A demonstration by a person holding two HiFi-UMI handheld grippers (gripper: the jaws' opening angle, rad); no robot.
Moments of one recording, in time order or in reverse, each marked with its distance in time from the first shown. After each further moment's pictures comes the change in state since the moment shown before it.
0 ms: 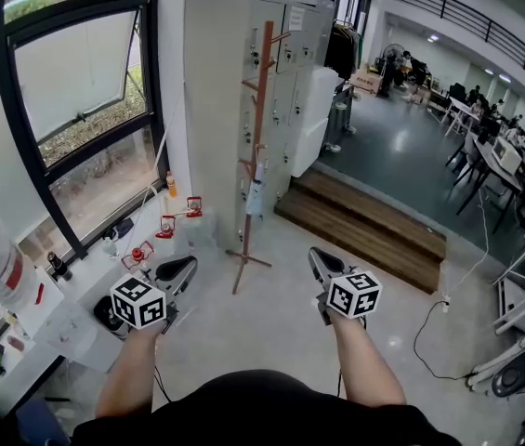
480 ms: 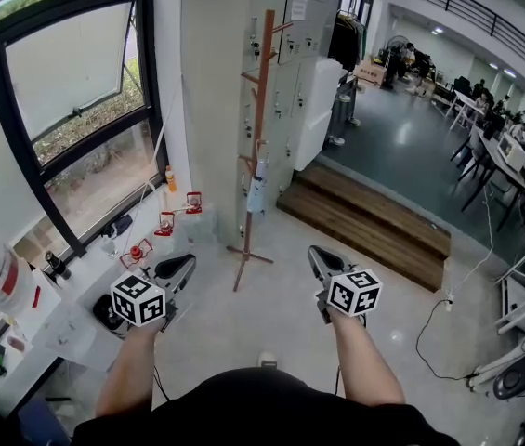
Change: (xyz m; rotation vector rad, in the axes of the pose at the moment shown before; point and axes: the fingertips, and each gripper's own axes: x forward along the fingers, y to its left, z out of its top) left arm 0.049 0.045 -0.011 -0.011 0.037 0.021; right arm 0.050 -0.042 -0.009 0.035 0.017 0.021
